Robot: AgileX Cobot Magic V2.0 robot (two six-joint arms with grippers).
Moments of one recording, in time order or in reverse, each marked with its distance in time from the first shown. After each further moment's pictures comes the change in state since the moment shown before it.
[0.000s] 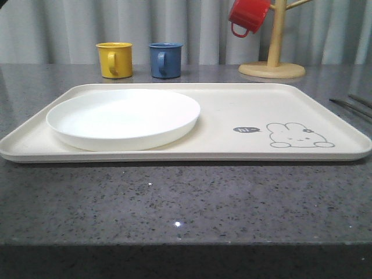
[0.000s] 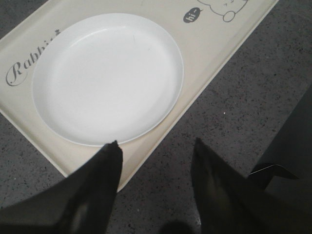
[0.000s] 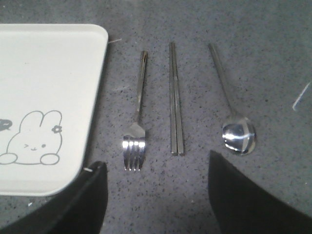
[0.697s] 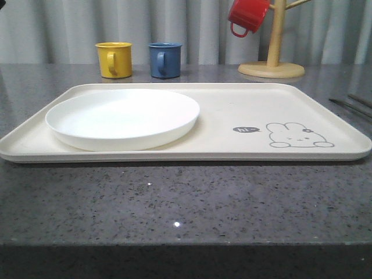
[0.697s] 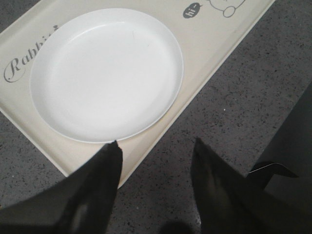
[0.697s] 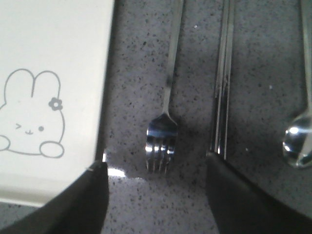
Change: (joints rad) left arm 0.000 -0.004 0.011 0.000 -0.004 -0.002; right arm 0.073 0.668 -0.476 0.004 0.346 -0.012
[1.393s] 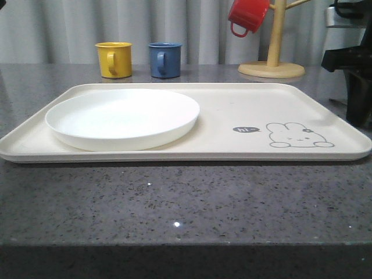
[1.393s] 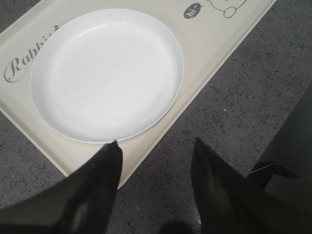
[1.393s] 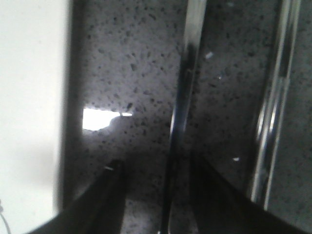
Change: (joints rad) left arm 0.000 0.000 0.000 0.000 0.000 0.000; right arm 0.000 0.380 -0.176 0.000 0.002 0.000
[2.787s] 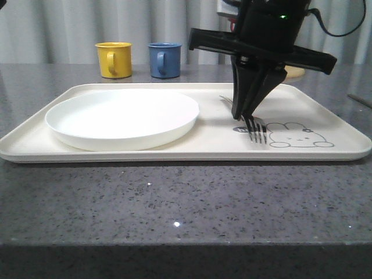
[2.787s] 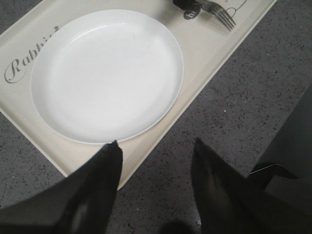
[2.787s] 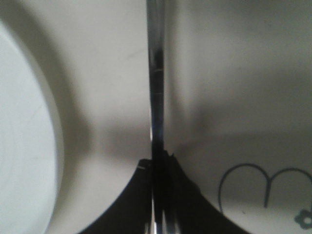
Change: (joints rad) left arm 0.000 0.000 0.000 0.000 -0.004 -0.001; right arm 0.374 0.130 -0.217 0.080 0.039 0.429
